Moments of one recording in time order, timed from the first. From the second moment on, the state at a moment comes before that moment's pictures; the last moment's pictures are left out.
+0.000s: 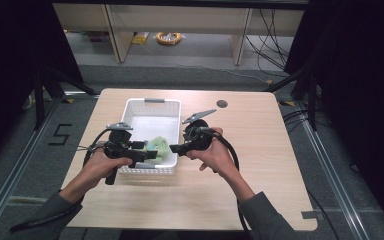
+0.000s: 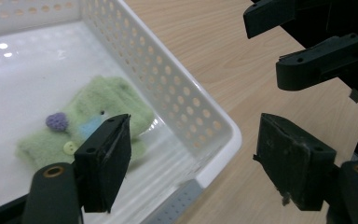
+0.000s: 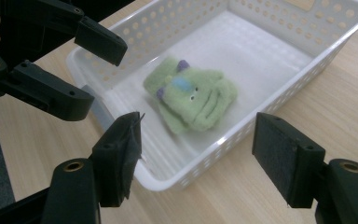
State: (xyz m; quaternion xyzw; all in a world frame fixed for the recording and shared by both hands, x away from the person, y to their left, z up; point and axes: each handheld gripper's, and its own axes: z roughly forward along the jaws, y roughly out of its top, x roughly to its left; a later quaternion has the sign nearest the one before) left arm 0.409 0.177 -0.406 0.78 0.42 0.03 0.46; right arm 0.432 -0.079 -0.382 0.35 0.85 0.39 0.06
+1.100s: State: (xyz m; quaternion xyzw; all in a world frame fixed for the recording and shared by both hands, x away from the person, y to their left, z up) left arm 0.342 0.145 -0.412 0.79 0.35 0.02 0.50; right arm 0.386 -0.142 -0.389 0.35 0.83 0.43 0.07
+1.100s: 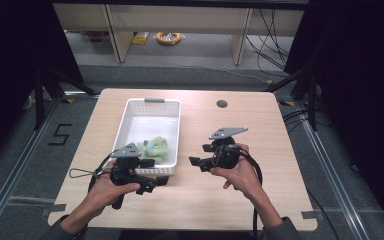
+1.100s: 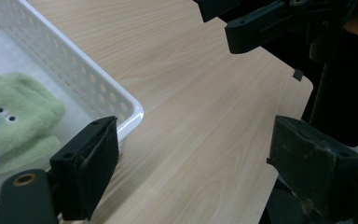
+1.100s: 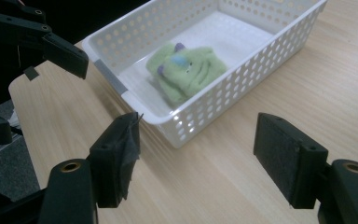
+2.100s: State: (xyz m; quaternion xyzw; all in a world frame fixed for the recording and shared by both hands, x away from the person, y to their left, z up) left arm 0.311 0.124 -0.447 0.80 0.32 0.04 0.50; right arm 0.336 -0.194 -0.434 0.37 0.81 0.45 0.06
